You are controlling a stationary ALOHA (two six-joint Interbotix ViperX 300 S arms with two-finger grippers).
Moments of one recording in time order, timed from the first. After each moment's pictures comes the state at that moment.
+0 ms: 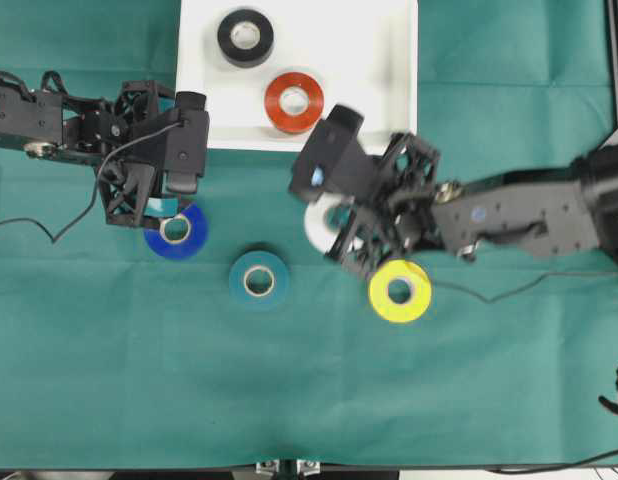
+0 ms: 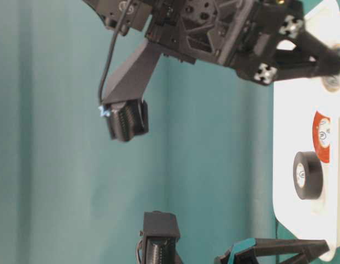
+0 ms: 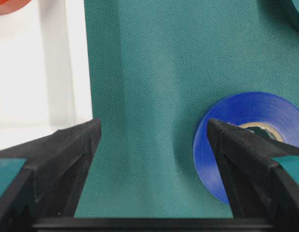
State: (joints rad) left arm 0.07 -0.12 0.81 -0.02 0.31 0.20; right arm 0.17 0.05 0.44 -0.45 0.77 1.13
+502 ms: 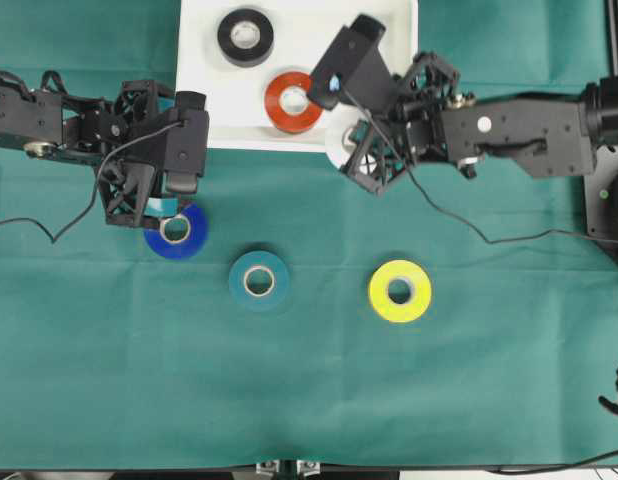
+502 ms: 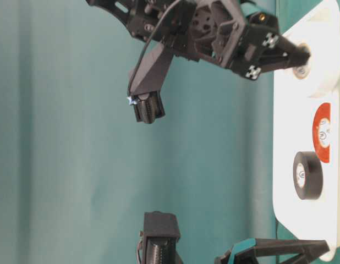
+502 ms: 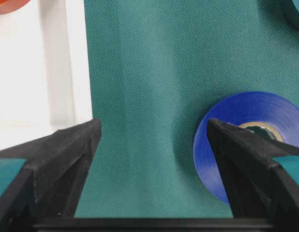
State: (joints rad) left arm 0.07 -0.12 0.81 -0.02 0.31 0.20; right arm -0.05 0.02 0.51 -0.49 0.72 1.00
